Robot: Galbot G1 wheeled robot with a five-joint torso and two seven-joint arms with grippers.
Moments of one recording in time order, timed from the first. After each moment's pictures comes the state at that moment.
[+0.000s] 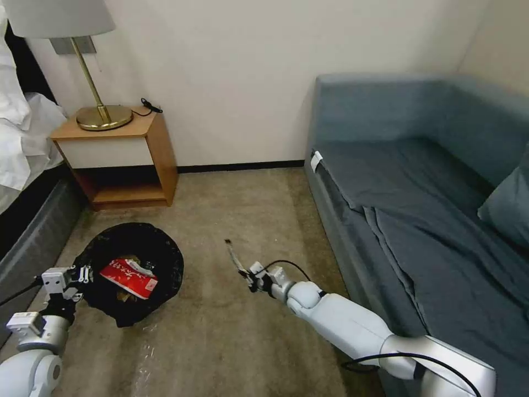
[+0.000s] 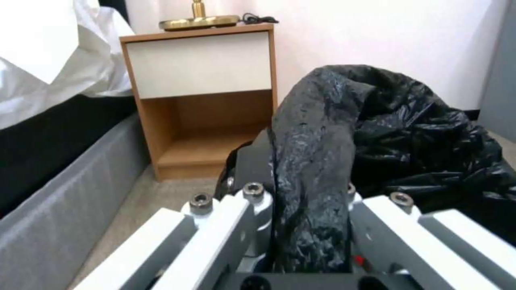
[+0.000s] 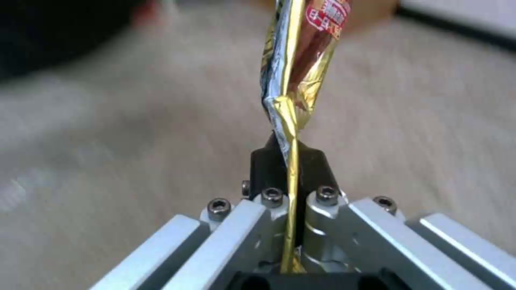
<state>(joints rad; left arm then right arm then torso) 1.51 -1.10 -0.90 -1.74 -0.48 -0.14 0.14 -0.51 1.30 -0.62 1.10 0.57 0.06 -0.15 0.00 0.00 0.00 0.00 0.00</state>
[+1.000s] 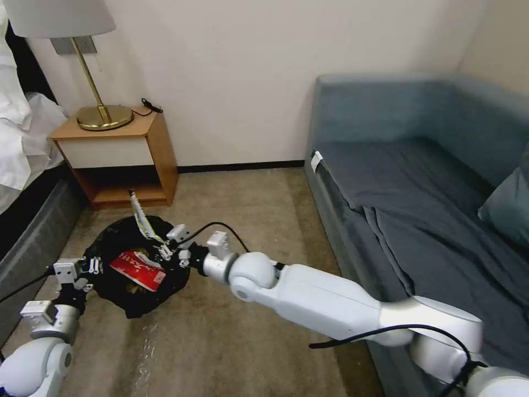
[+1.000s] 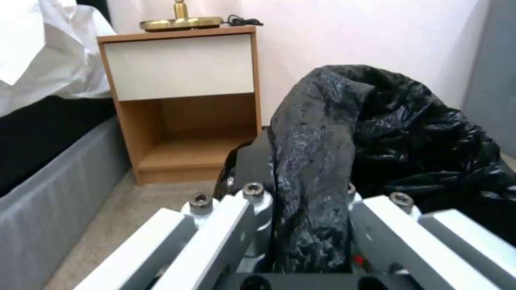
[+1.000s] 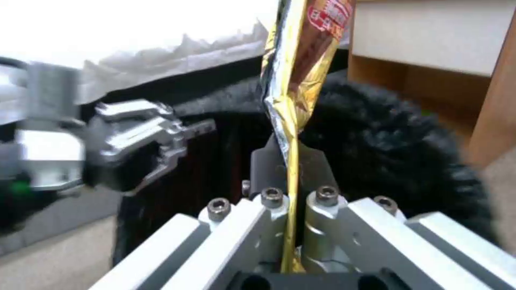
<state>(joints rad) 1.47 -1.13 -0.85 -1.75 -0.45 -0.11 0.13 -0.32 1.44 -0.81 1.37 0.88 -0.02 0.03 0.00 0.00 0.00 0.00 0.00</state>
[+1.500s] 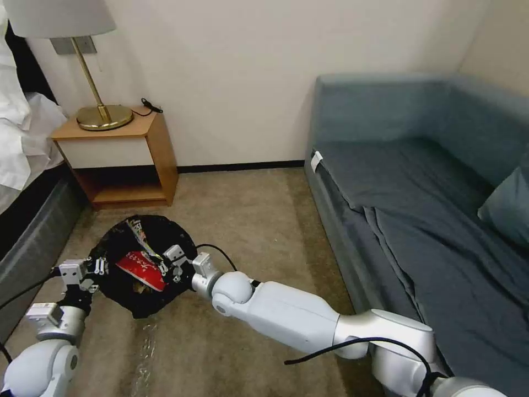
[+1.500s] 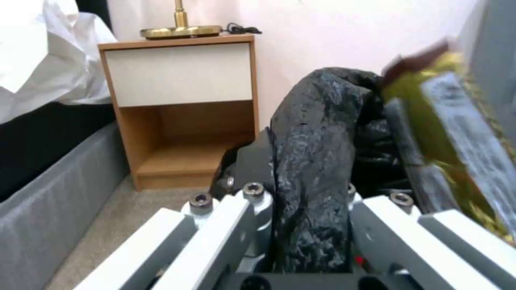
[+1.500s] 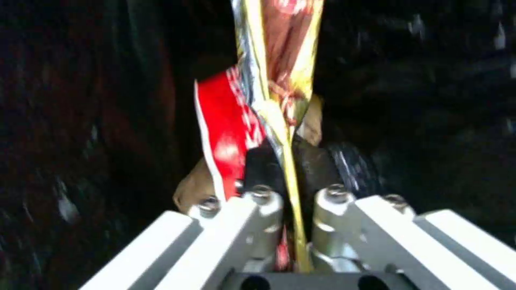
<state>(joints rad) 1.48 -1.13 -0.86 -1.78 -0.46 -0.12 0.13 -0.39 1.54 -0.83 1.12 0.81 0.03 0.04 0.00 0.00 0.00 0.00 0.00</state>
